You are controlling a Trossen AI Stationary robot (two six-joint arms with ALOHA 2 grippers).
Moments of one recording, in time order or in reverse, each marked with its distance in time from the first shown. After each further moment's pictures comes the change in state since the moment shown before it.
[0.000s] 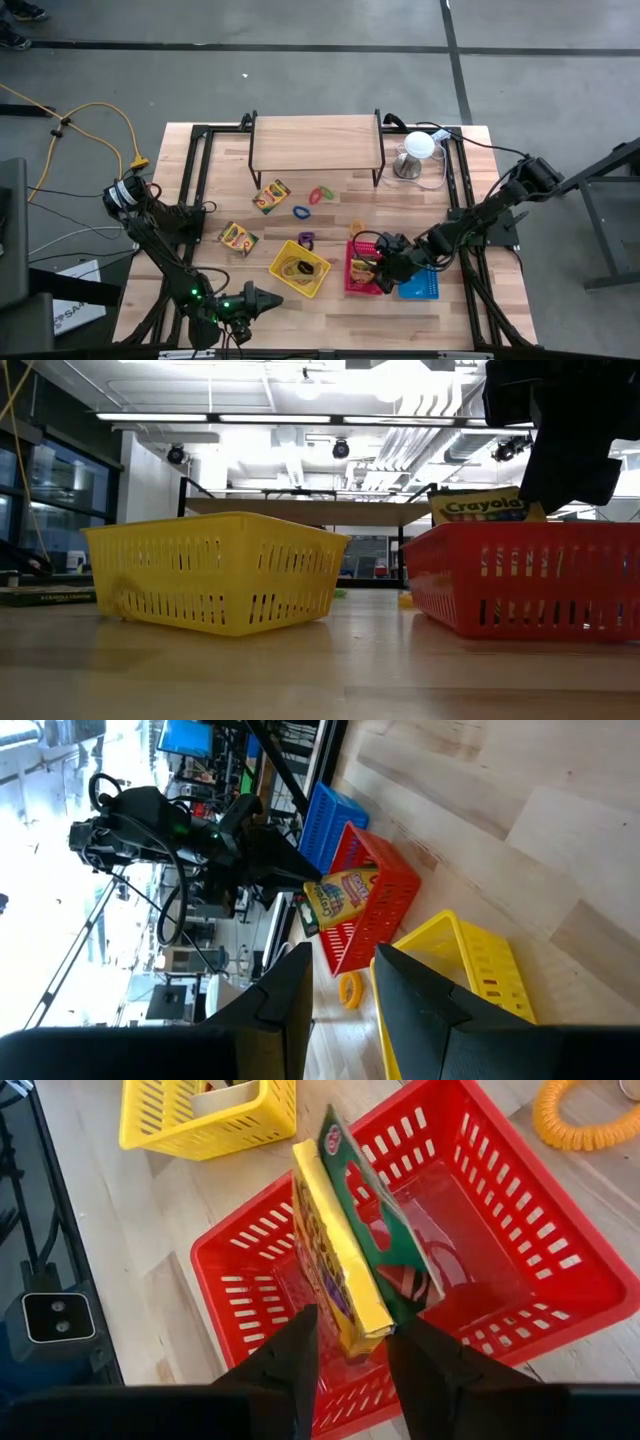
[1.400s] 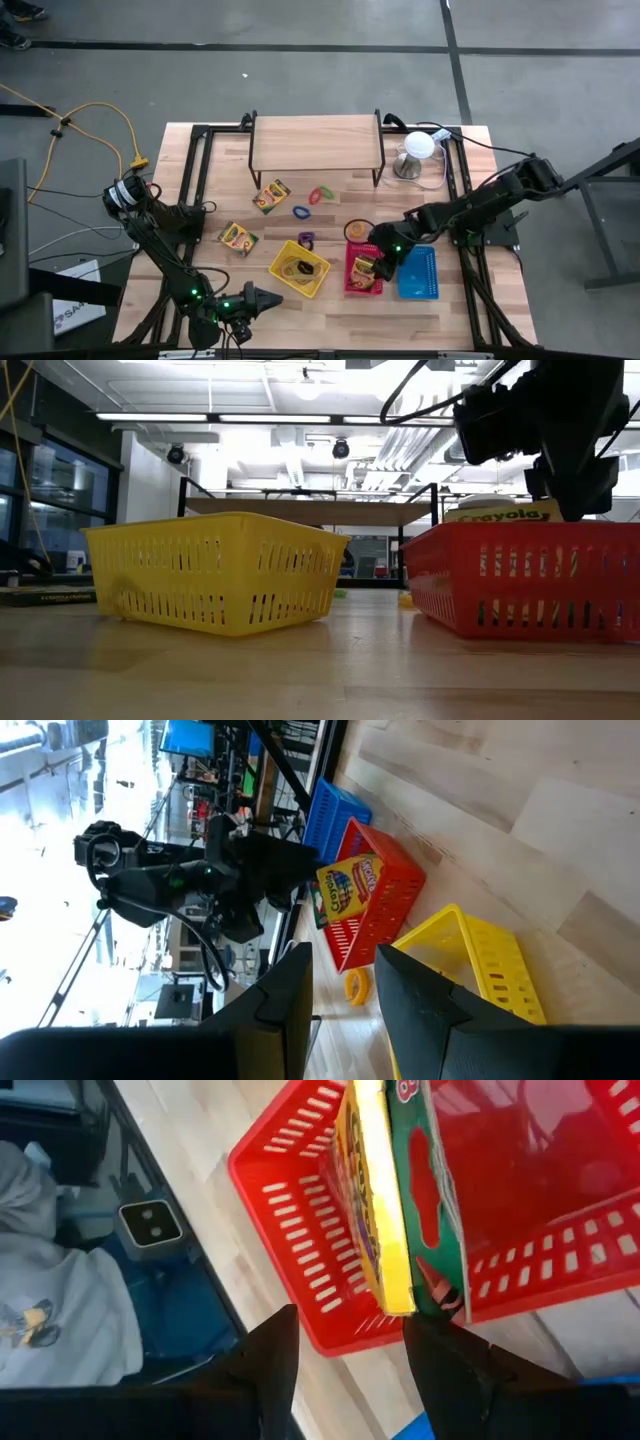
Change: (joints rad) left arm 0.000 0.000 0.000 0.000 -0.010 0.024; right arm -0.245 -0.005 0.000 -0.016 -0.614 -0.046
